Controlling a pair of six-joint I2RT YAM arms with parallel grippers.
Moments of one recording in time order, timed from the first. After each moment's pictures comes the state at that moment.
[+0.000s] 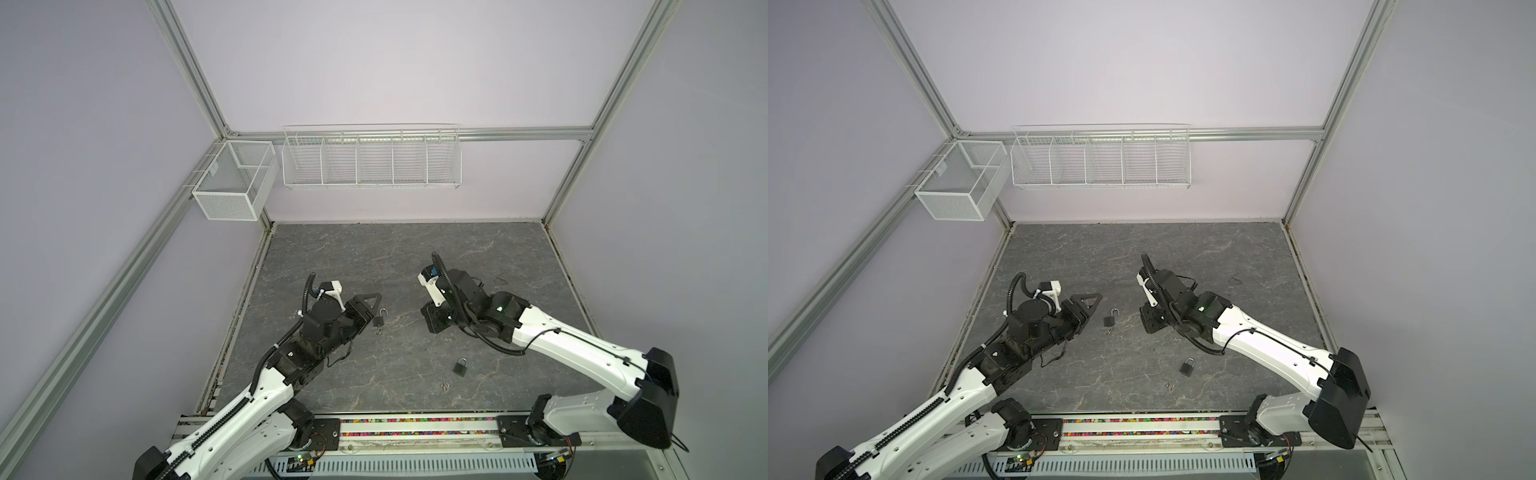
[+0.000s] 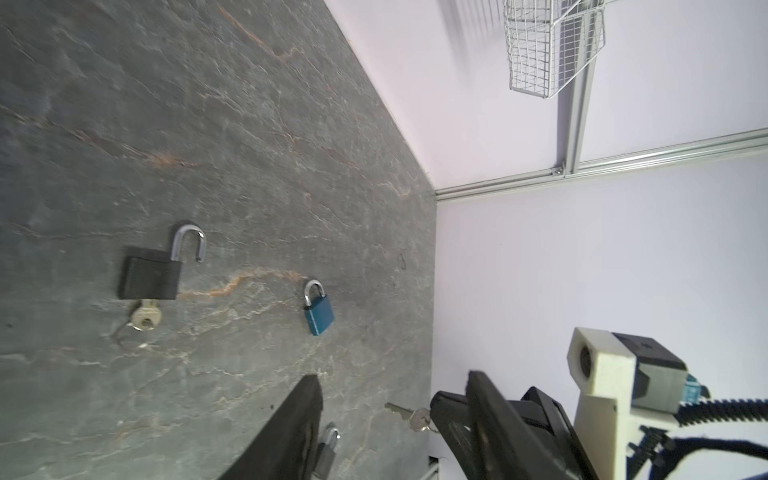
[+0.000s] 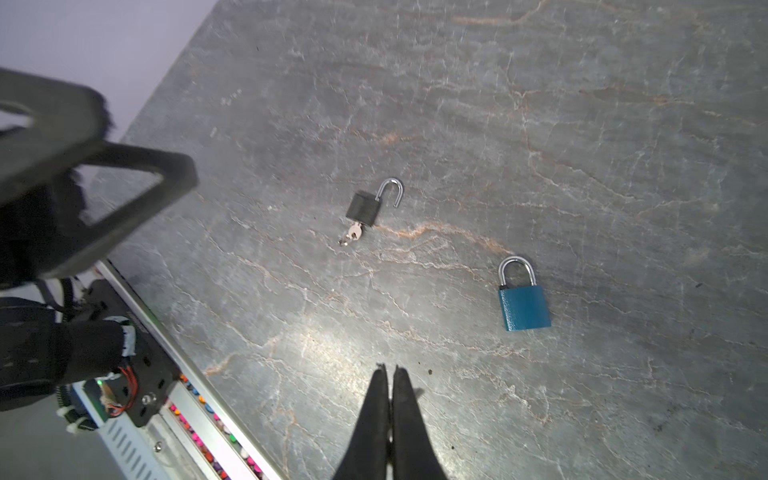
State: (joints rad) left arm -0.68 0.81 0.56 -0.06 0.06 -1.29; right arm 0.91 1.33 1.15 -0.62 0.02 0.39
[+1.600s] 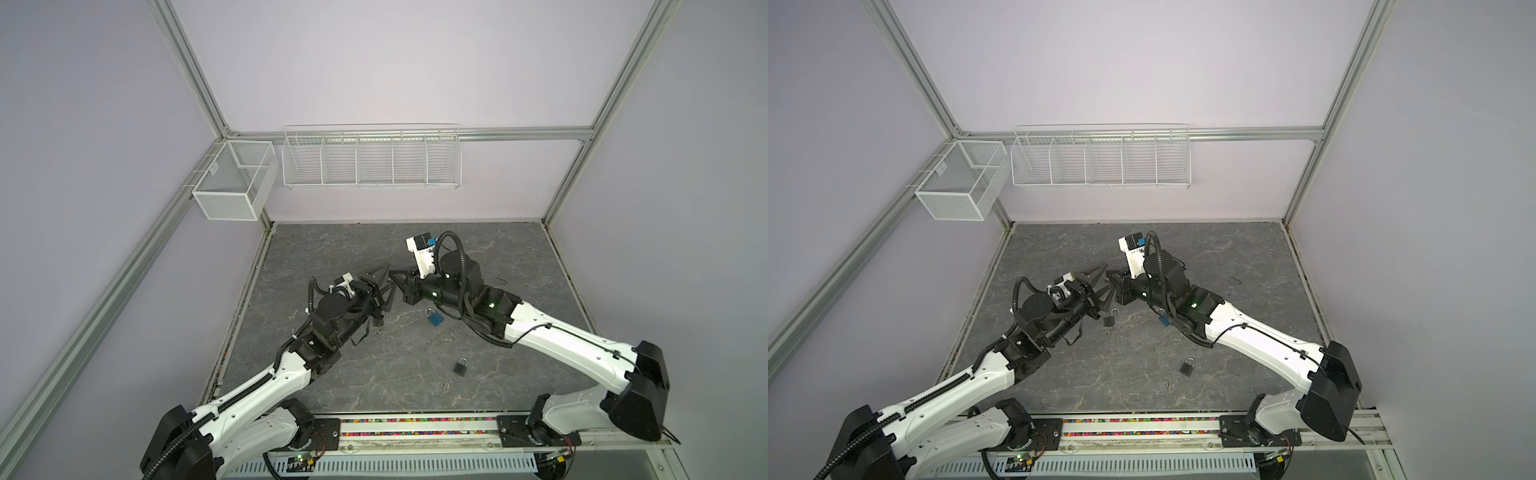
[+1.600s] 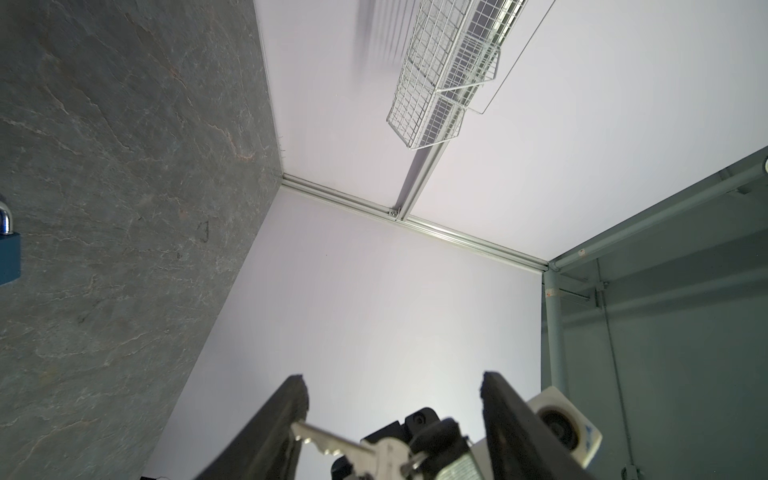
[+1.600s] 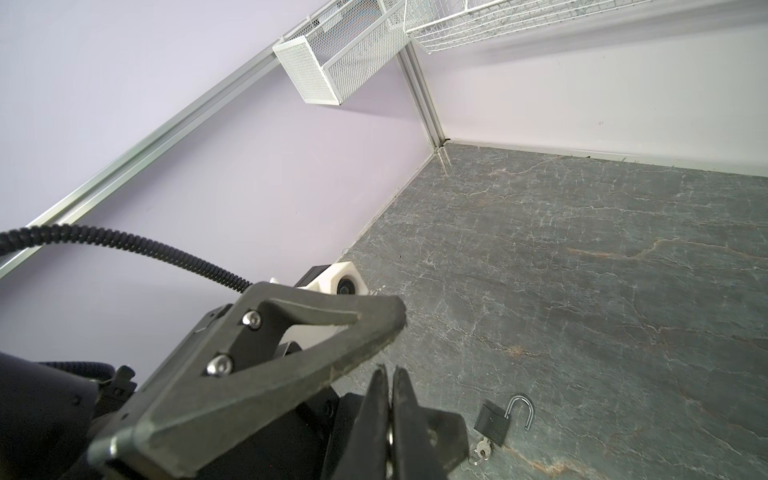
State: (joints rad) left arm -0.76 0.99 0.58 0.43 -0.03 -1.89; right arm 0.92 1.40 1.19 -0.05 -0.09 0.47
